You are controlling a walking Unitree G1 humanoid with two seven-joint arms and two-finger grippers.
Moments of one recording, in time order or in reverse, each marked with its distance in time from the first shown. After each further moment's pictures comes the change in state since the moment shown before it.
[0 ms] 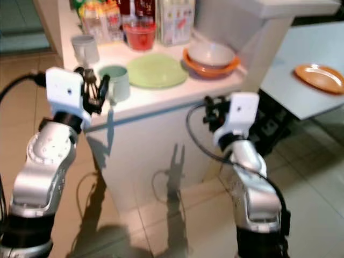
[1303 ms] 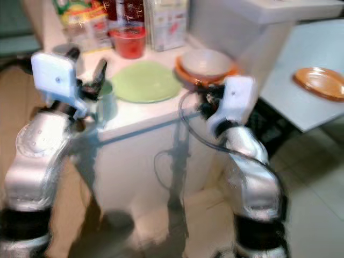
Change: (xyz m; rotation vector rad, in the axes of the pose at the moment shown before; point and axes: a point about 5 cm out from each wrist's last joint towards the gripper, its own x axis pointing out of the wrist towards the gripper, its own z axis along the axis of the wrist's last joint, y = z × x) left arm 0.007 -0.024 0.036 -0.059 -0.171 -0.153; right arm 0.007 -0.006 0.016 -0.035 -0.035 0.023
